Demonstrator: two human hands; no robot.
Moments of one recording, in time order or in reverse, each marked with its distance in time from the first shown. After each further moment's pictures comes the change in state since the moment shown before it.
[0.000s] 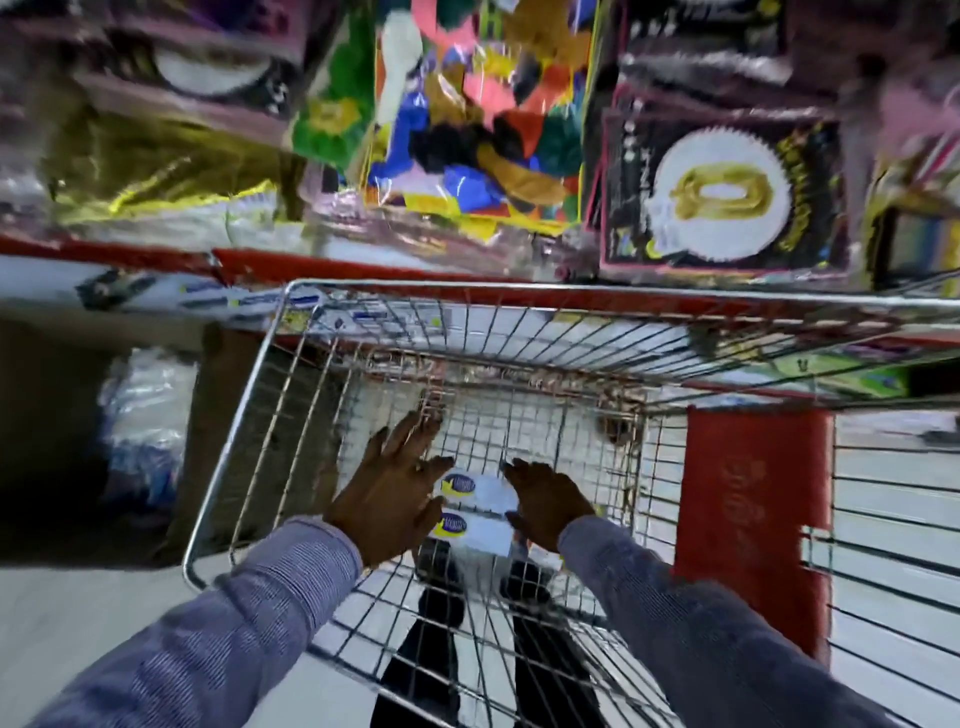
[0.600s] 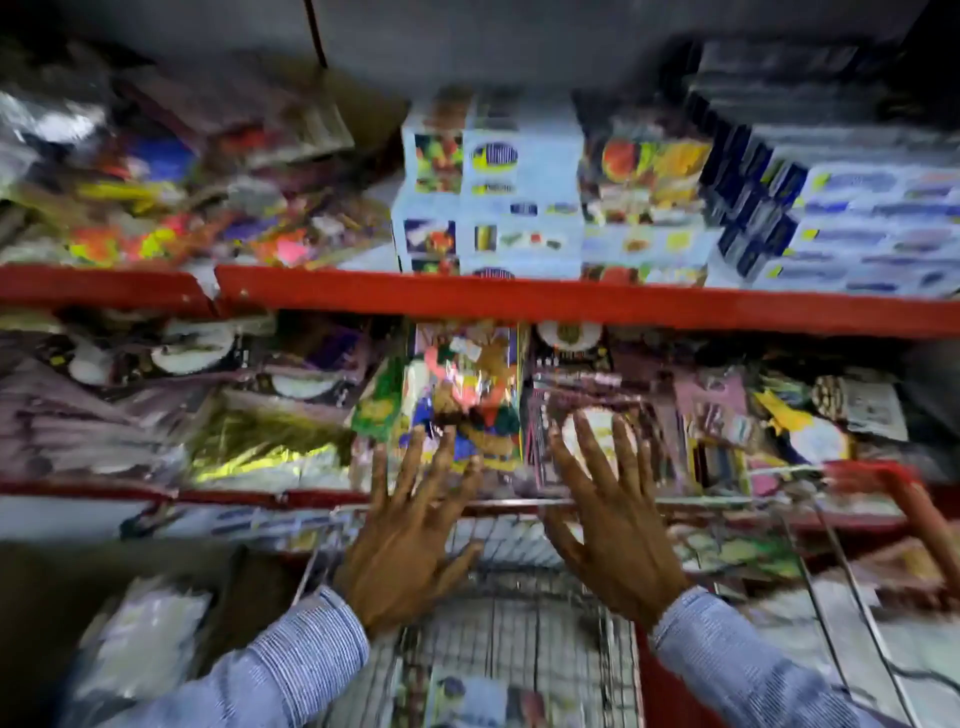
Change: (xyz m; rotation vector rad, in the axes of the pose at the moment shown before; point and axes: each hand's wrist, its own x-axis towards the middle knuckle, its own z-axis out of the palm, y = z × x) left_hand -0.002 0.045 -0.238 0.197 0.557 0.099; right_hand -0.228 -0.045 -0.250 -0.114 1.097 0.042
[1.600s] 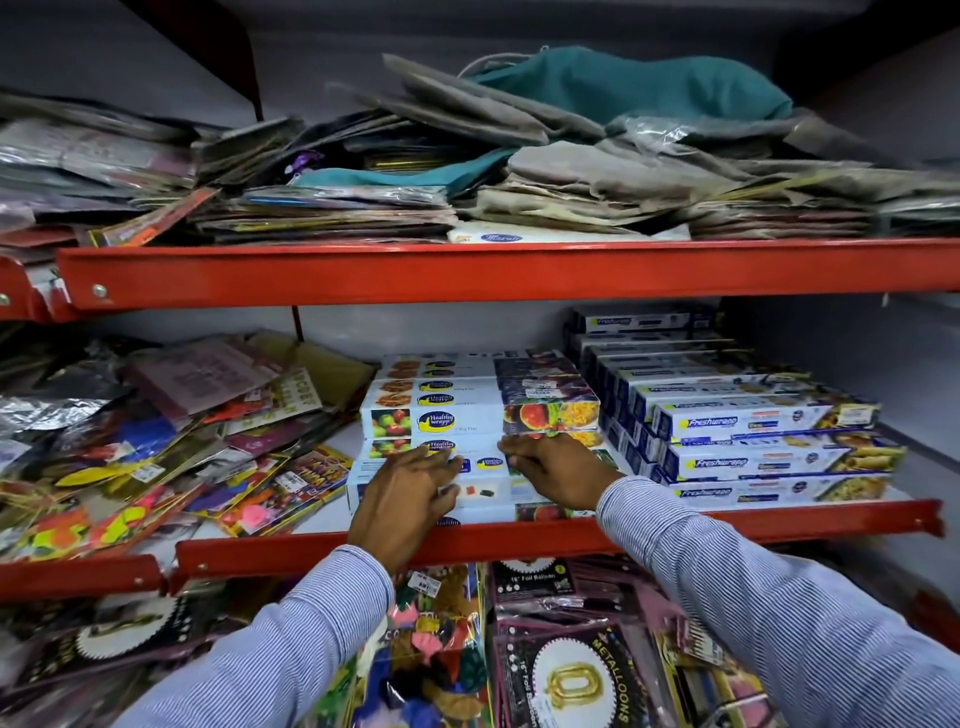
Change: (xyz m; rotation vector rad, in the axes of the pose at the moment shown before) left_hand 0.229 -0.048 -0.142 -0.123 0.280 -0.035; right_hand 0.228 0.058 -0.174 0.148 -0.054 -0.054
